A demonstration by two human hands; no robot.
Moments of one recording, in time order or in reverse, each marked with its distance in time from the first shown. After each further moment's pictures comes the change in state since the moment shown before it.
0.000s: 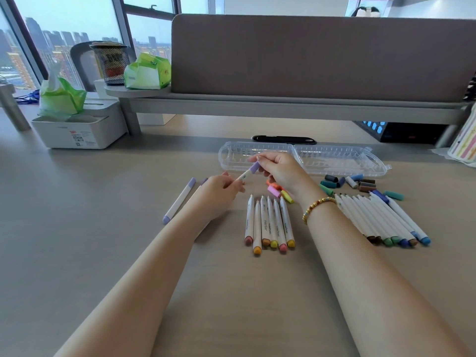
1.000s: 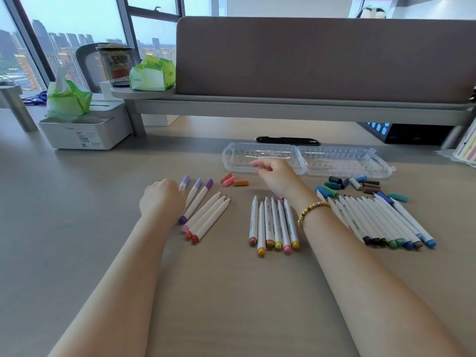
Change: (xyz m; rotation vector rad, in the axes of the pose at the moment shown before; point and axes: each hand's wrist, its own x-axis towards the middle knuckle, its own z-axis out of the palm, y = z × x) left_hand 0.028 -0.074 -0.049 0.576 0.269 -0.367; right_hand 0.000 0.000 0.013 -0.300 0.016 0.009
